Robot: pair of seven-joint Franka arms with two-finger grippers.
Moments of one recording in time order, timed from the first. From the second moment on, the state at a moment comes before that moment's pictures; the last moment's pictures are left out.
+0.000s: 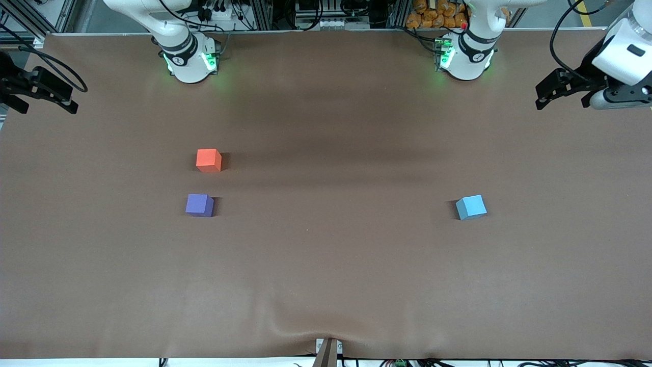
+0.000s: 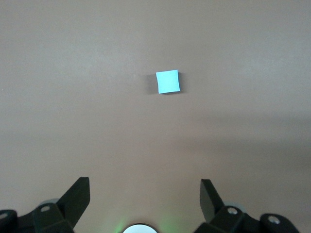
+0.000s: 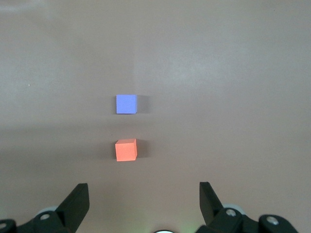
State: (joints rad) left arm -0.04 -0.20 -0.07 -1.76 0.00 1.56 -0.15; right arm 0.04 -0.03 -0.01 -1.43 0.01 1.39 0.05
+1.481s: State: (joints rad) left arm -0.04 -0.07 -0.08 -1.85 0.00 1.72 -0.15; right arm 0.02 -0.03 0.03 -1.43 0.01 1.38 0.05
